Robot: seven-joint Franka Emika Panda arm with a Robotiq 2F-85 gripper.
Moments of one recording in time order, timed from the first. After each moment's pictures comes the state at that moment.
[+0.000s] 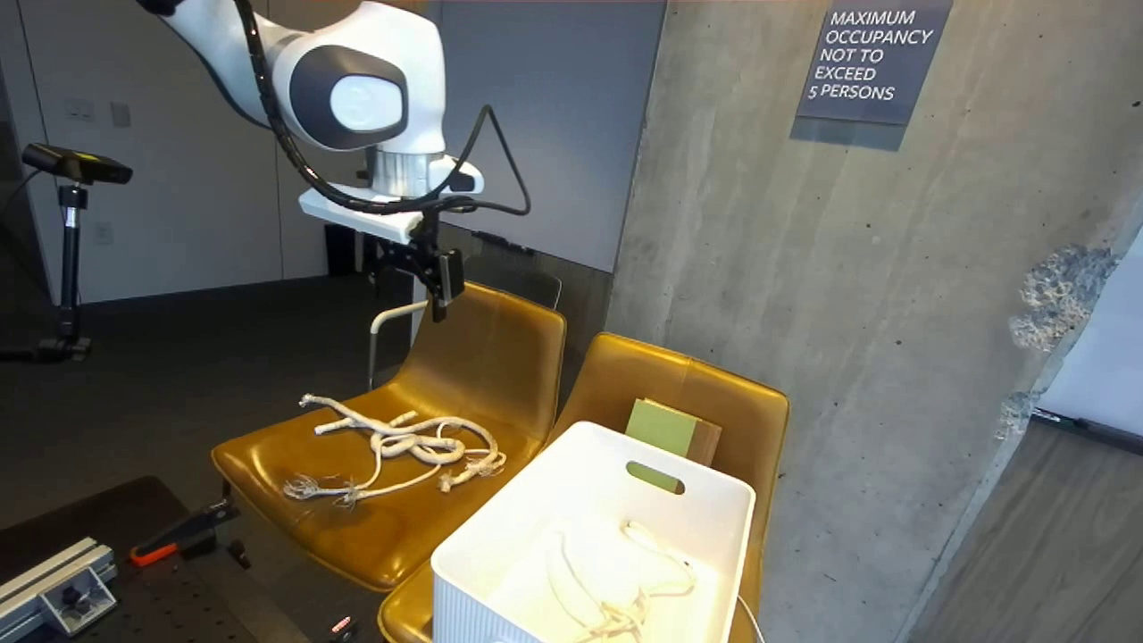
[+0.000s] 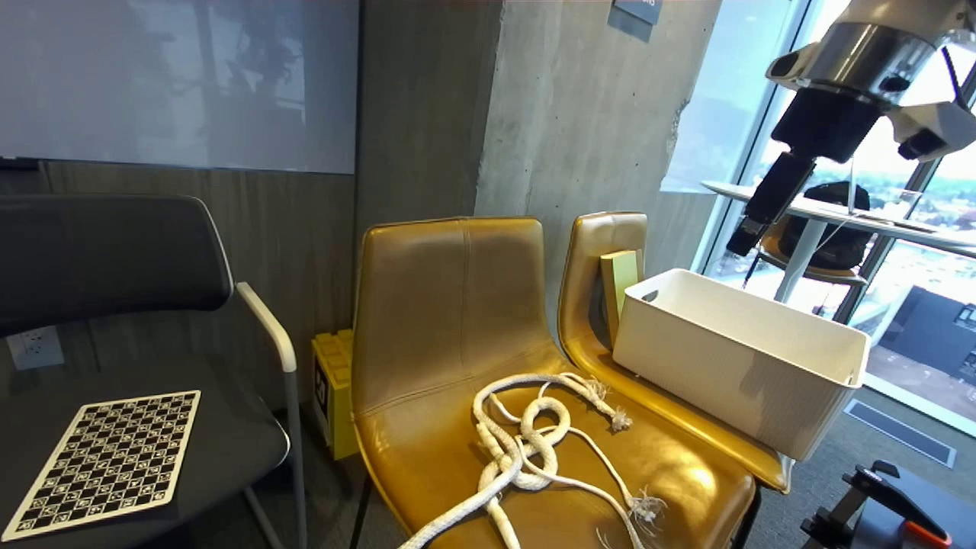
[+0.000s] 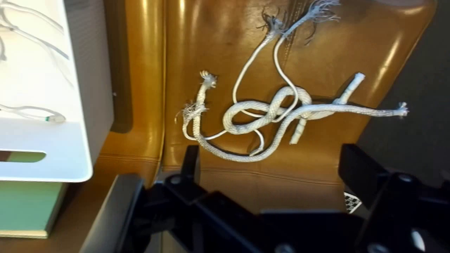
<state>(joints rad) 0.02 -0.06 0.05 -2.25 0.10 2.36 -0.25</state>
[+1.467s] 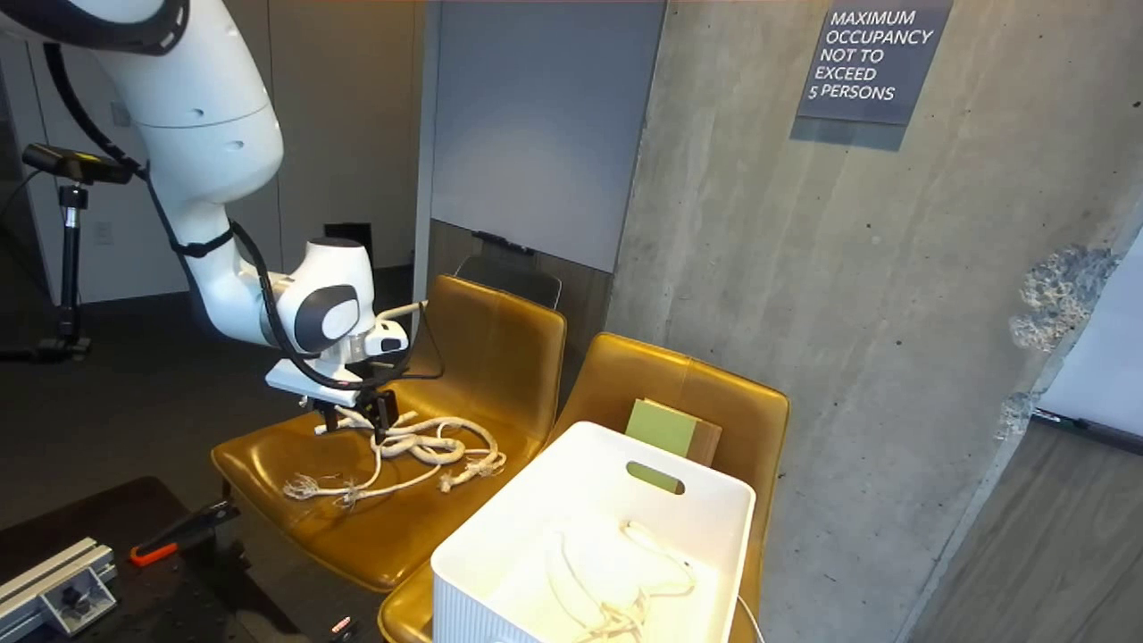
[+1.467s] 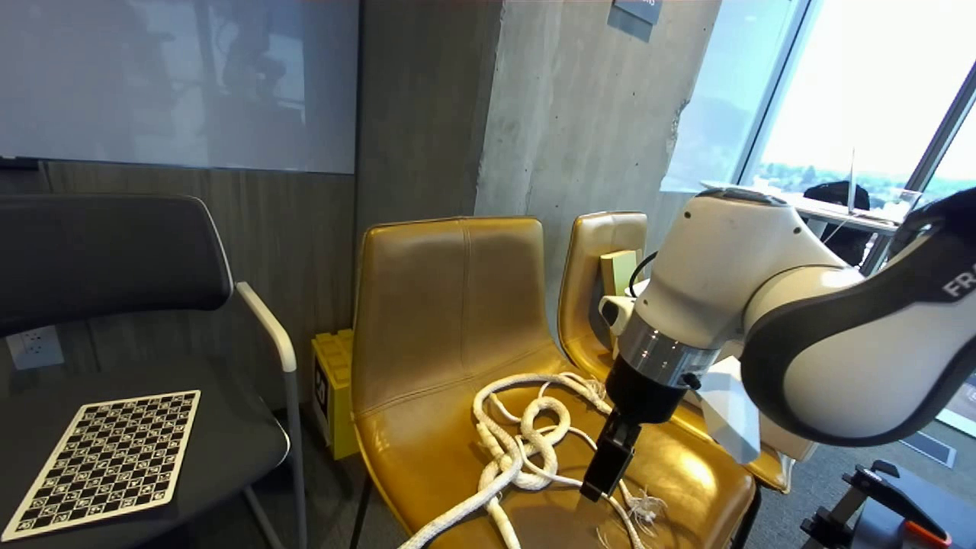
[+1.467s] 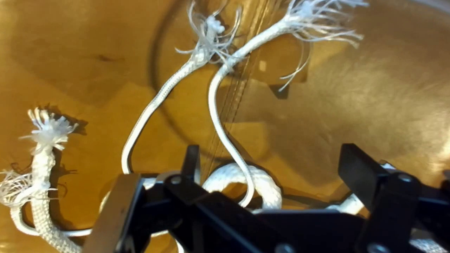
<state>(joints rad) 0.27 0.59 0.03 -2.13 -0.14 2.83 0.03</state>
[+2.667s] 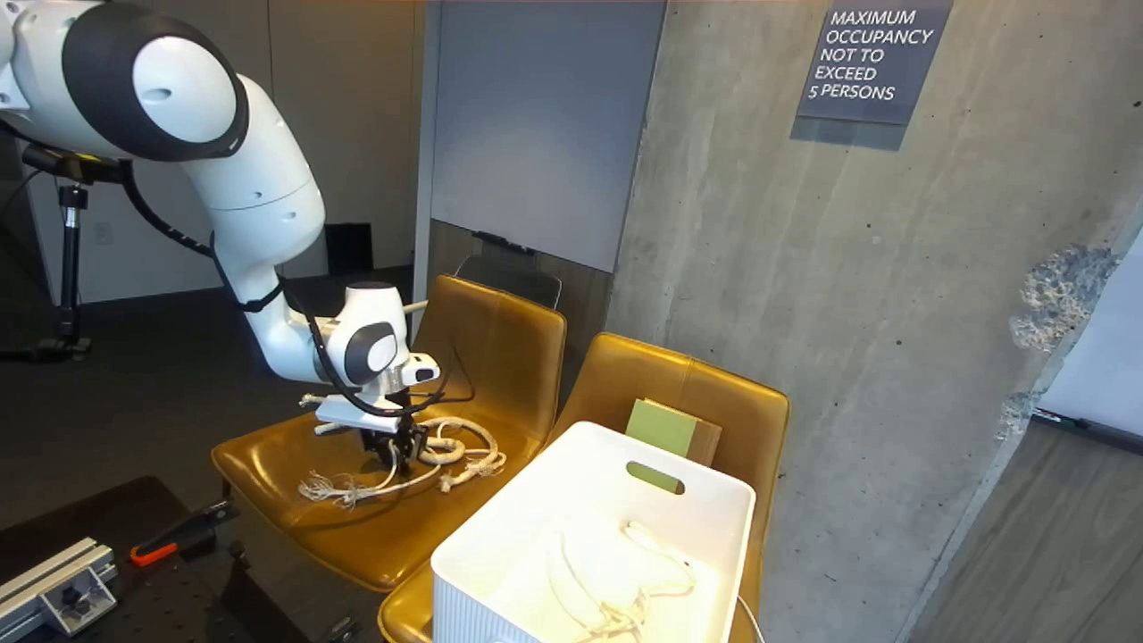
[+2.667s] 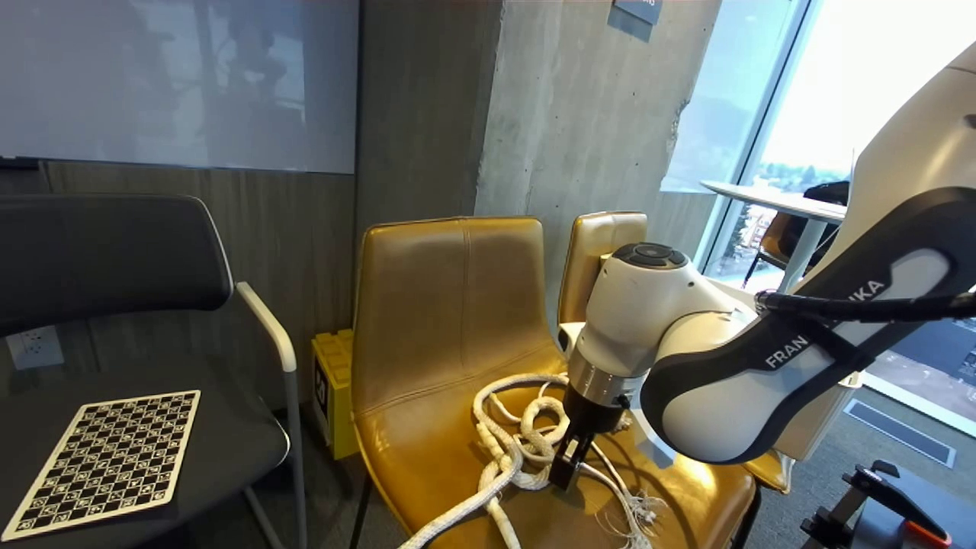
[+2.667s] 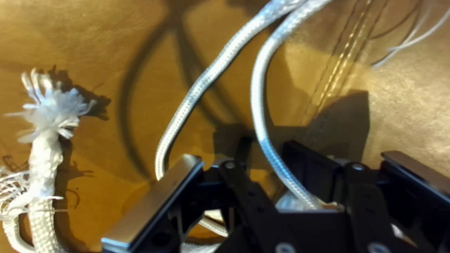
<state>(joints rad) 0.34 0.87 -0.09 -1.83 -0.17 2.78 0.05</state>
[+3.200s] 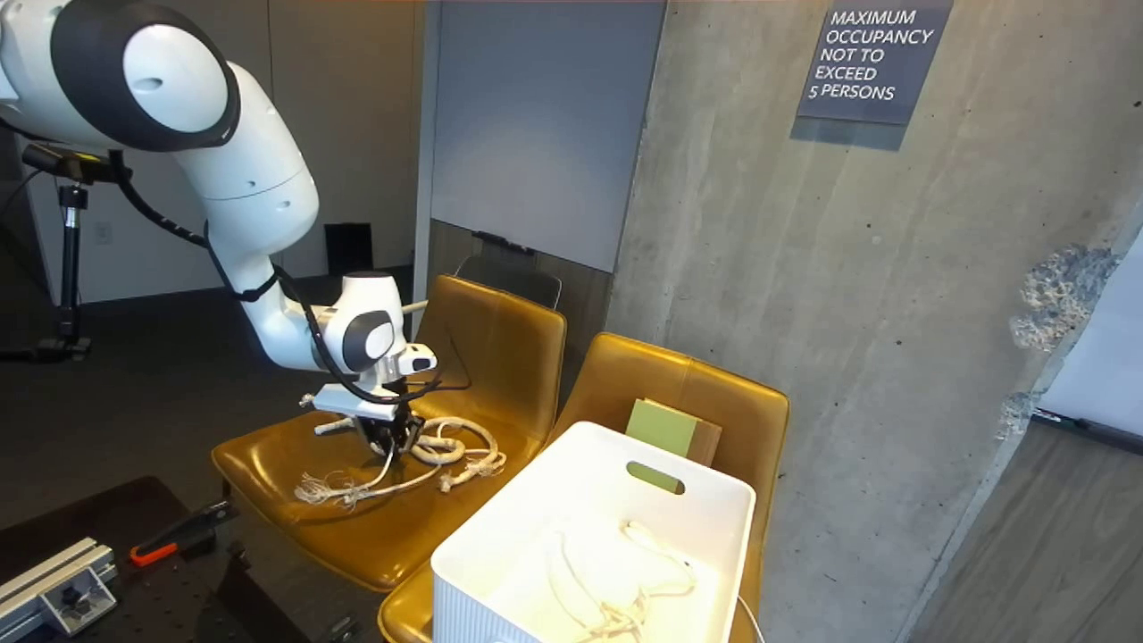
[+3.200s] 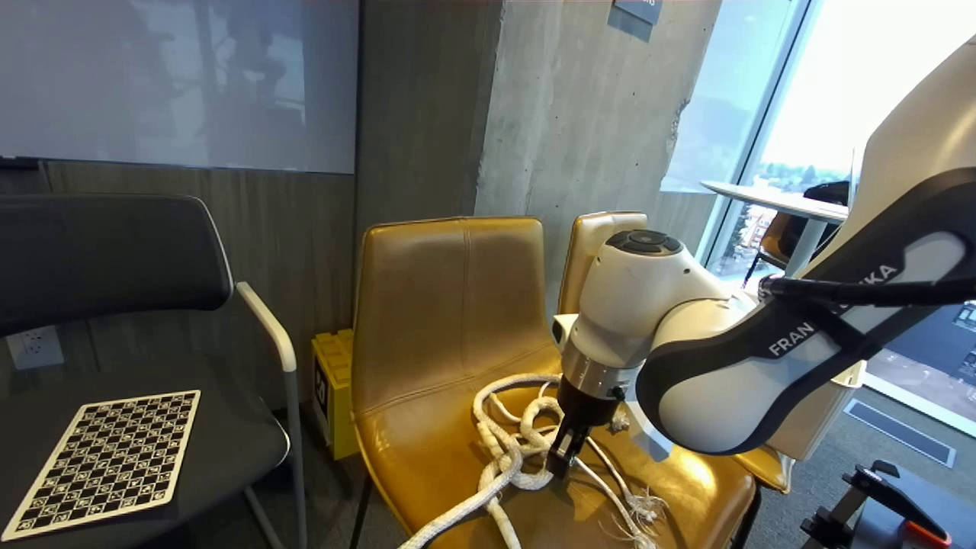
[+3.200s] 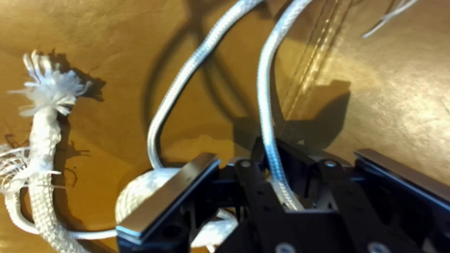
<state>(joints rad) 0.36 0.84 -0.10 -1.83 -0.17 2.74 0.06</state>
